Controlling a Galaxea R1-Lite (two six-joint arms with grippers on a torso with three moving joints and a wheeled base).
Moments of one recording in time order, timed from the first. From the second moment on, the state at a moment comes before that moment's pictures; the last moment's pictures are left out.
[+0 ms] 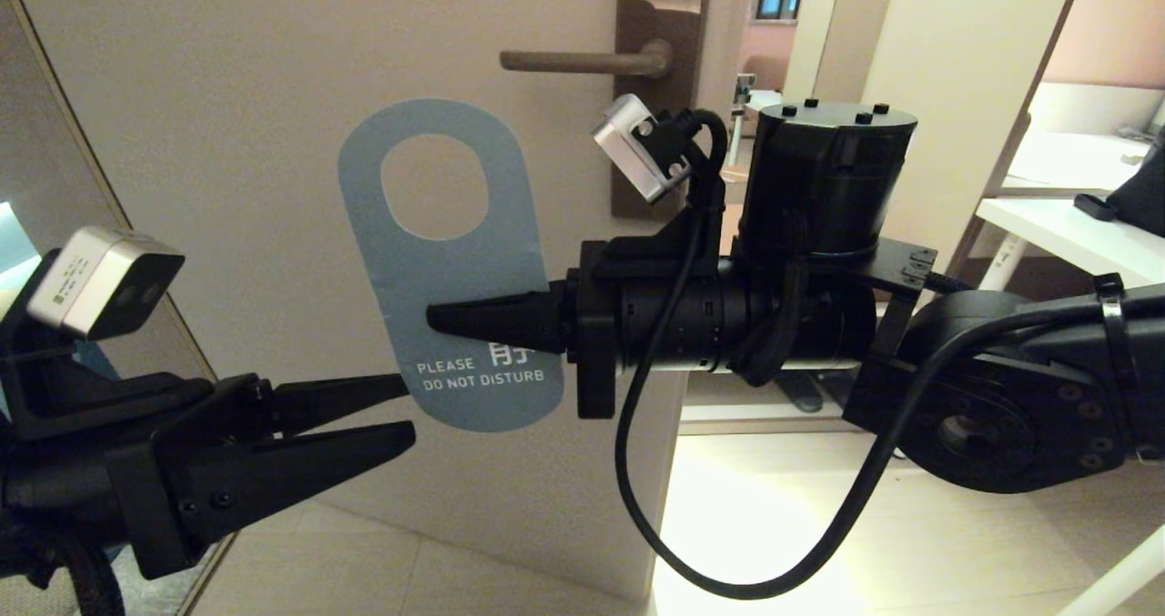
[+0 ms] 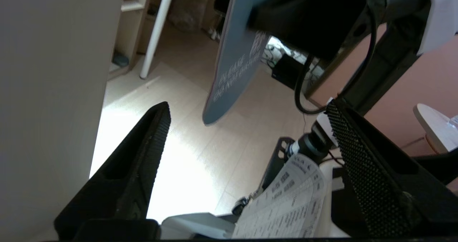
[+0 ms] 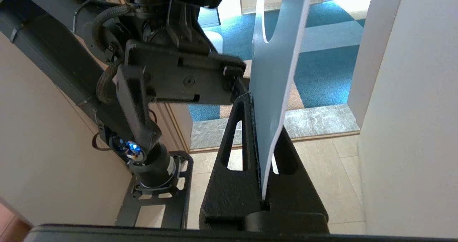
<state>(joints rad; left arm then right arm) -0.32 1.21 -0.45 -0.71 -0.85 -0.43 0.81 1.88 -1.27 -0.61 0.73 0.17</state>
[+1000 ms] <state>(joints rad) -0.33 1.22 -0.36 -0.76 -0.85 -0.42 0.81 1.90 -1.27 -0.61 0.74 0.16</state>
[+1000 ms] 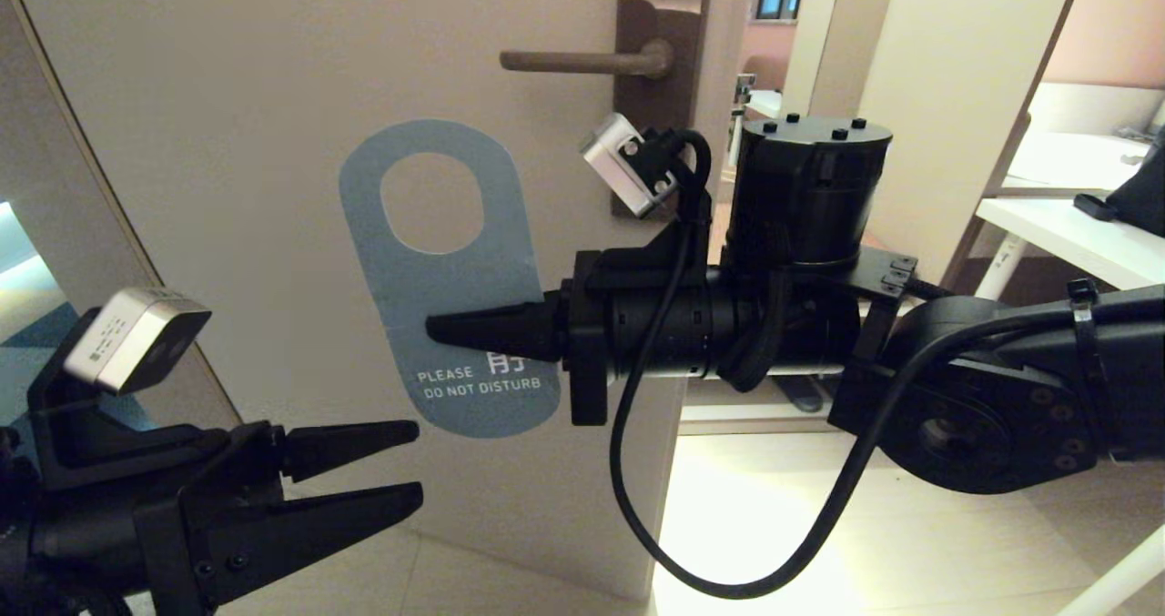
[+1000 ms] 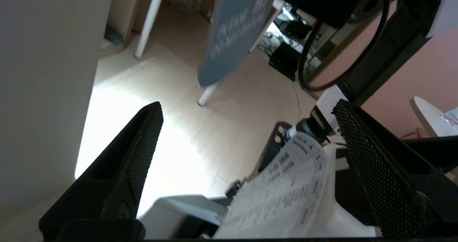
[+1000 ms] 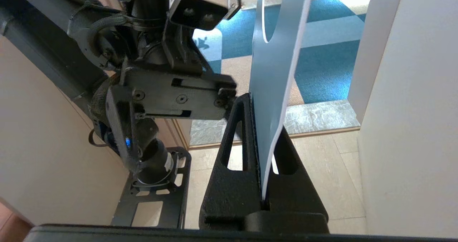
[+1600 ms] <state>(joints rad) -0.35 1.33 -0.36 -1.00 -0.85 -0.43 0.82 1.90 -1.30 -0.61 0.78 0.24</state>
